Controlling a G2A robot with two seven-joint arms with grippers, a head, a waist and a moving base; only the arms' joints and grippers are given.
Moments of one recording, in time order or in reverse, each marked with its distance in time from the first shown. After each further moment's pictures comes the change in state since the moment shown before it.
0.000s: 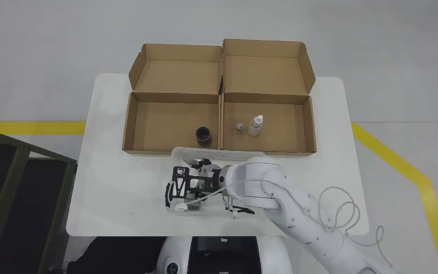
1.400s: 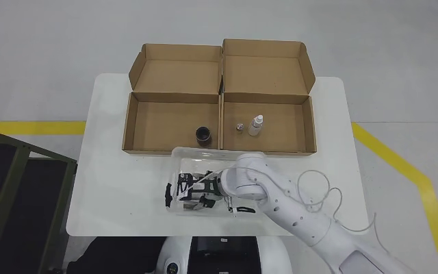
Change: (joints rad) left arm 0.000 0.000 0.000 0.000 0.000 0.000 0.000; right arm 0.106 -0.013 -0.130 0.286 0.145 -0.030 0.074
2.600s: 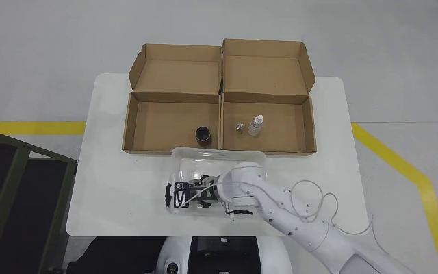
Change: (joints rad) left arm 0.000 0.000 0.000 0.000 0.000 0.000 0.000; right arm -0.019 0.006 -0.047 -0.030 -0.195 -0.021 -0.128
